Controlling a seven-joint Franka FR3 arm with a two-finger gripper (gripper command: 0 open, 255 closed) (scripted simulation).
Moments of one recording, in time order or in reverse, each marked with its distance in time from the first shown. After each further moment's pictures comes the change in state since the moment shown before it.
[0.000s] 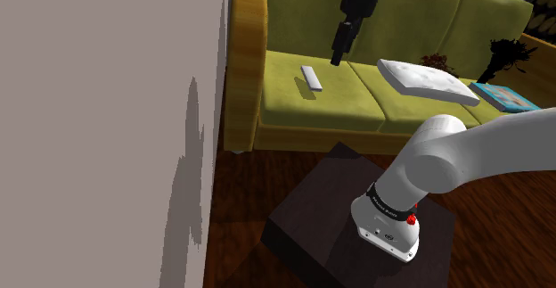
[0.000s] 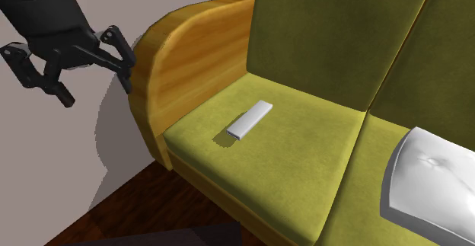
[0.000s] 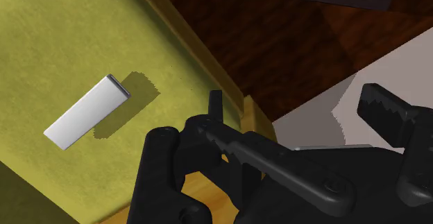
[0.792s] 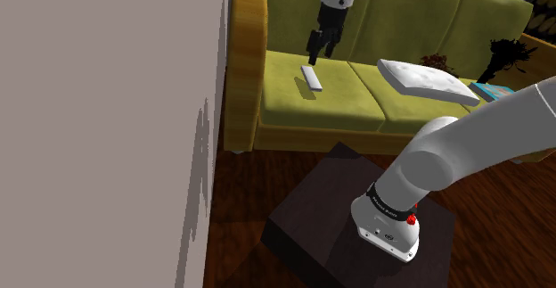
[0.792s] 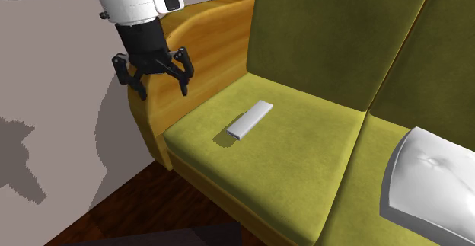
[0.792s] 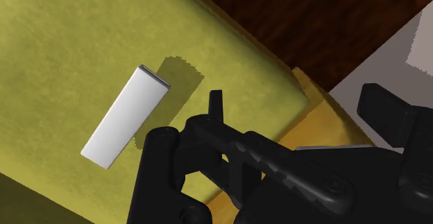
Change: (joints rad) arm -0.103 0.292 -0.088 0.048 -0.030 0.252 0.079
